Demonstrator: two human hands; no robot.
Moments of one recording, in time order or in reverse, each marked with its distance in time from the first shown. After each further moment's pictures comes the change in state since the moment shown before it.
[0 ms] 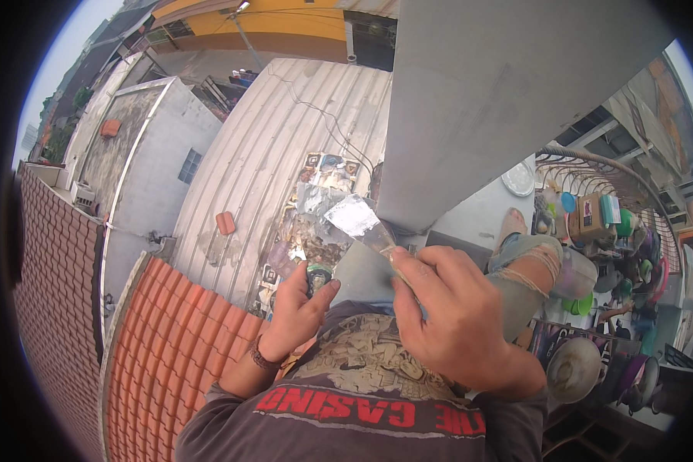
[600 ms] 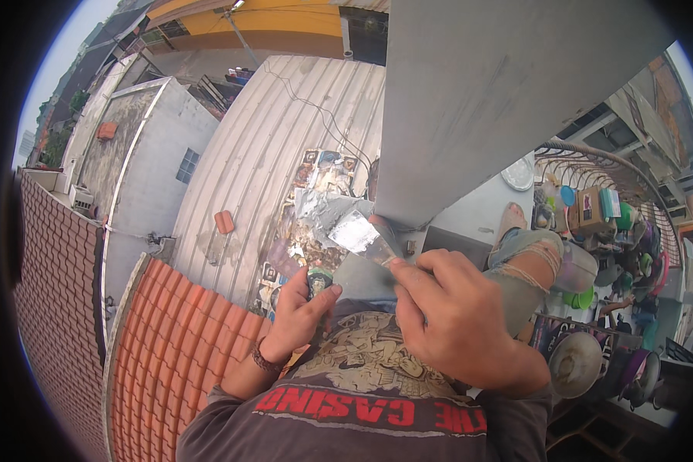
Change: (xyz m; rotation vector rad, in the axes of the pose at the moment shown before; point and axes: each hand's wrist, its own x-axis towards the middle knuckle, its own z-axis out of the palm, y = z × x) left_hand -0.003 -0.001 0.001 -0.322 -0.143 -0.193; right_hand 0.001 0.005 -0.009 -0.014 -0.120 -0.005
